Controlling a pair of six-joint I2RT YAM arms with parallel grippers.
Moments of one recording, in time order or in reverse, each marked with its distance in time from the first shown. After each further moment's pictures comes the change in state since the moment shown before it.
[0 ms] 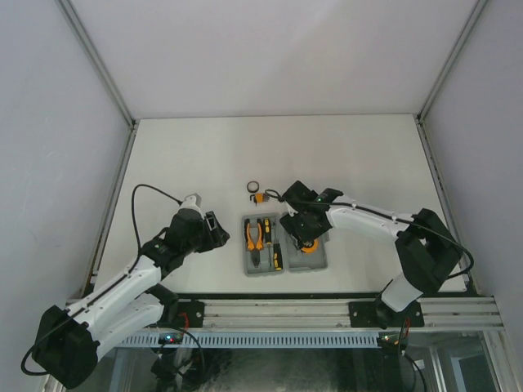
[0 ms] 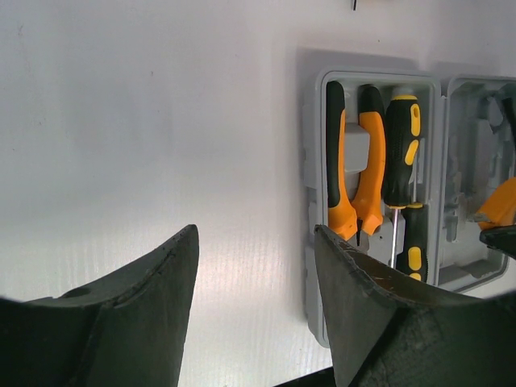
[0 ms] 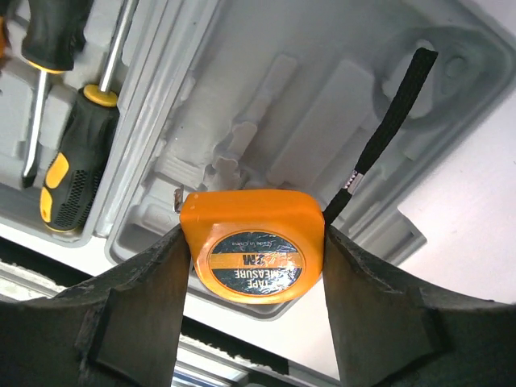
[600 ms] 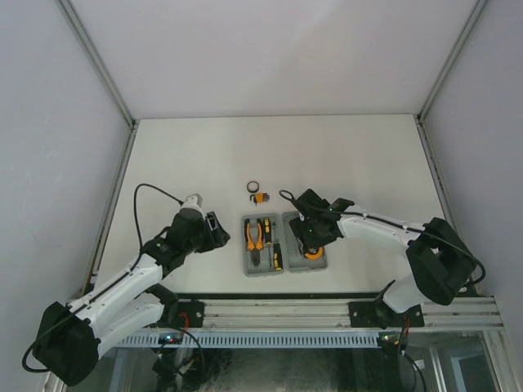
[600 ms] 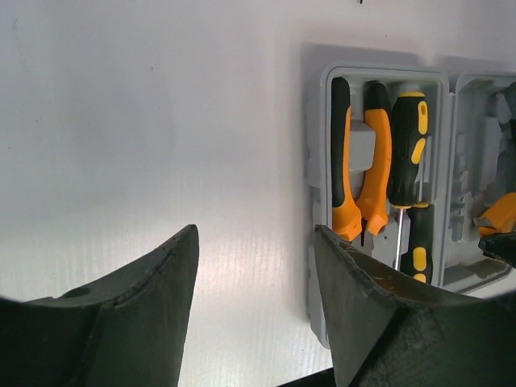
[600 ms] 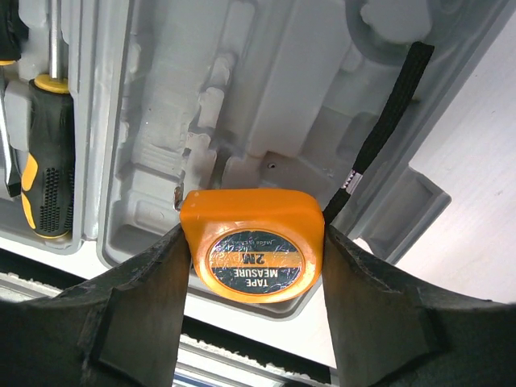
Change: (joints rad) left arm 0.000 0.026 0.000 0.008 0.004 0.000; right arm -0.020 -0.126 -0.171 0.107 0.008 0.188
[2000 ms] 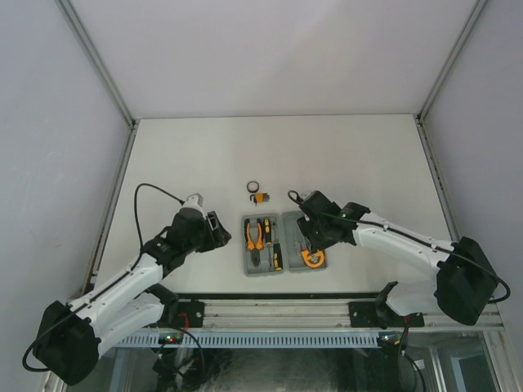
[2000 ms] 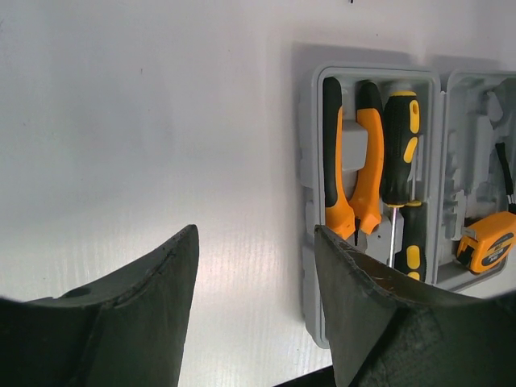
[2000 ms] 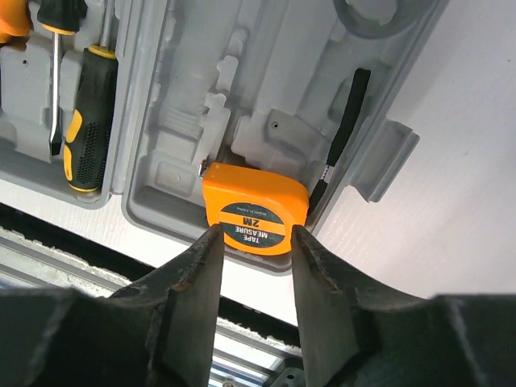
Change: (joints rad) left arm 0.000 0.006 0.000 0.014 0.014 -0.001; right arm 0.048 -0.176 -0.012 -0.080 0.047 0.034
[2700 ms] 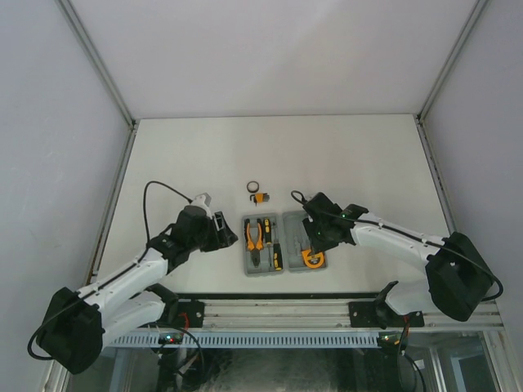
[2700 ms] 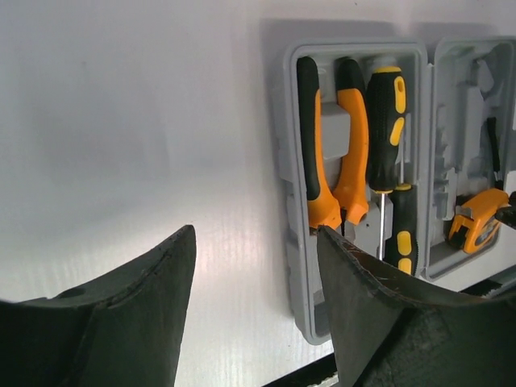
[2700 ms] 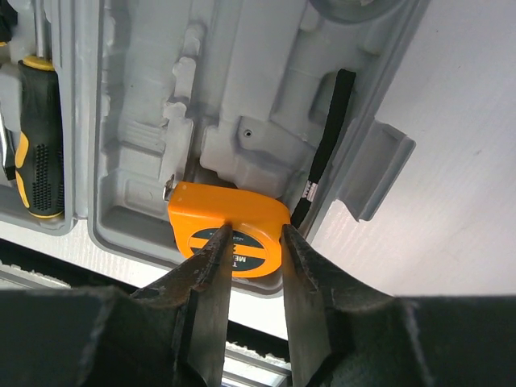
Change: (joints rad) left arm 0.000 0.071 0.000 0.060 0.083 0.020; right arm -0.068 0.044 -0.072 0.084 -0.021 0.015
